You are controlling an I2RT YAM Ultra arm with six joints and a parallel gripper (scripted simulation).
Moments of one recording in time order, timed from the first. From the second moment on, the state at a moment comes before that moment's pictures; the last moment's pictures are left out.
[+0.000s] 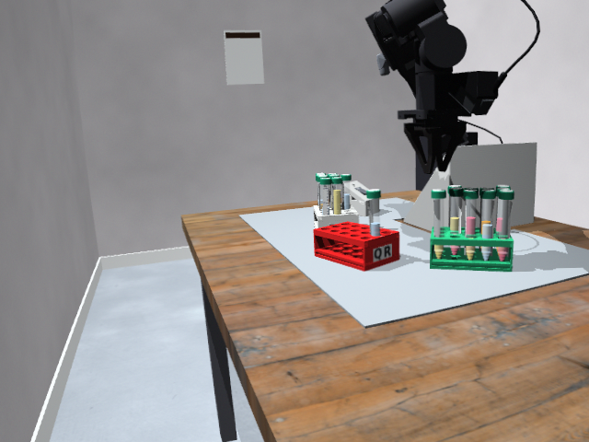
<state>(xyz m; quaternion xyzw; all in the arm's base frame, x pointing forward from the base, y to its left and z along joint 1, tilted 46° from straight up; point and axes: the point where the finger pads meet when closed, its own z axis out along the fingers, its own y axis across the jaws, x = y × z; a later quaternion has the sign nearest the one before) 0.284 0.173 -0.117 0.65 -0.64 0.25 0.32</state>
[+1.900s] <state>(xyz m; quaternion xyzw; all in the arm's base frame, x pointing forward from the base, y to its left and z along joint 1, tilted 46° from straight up) 0.283 0.152 -0.141 0.65 -0.64 0.25 0.32</state>
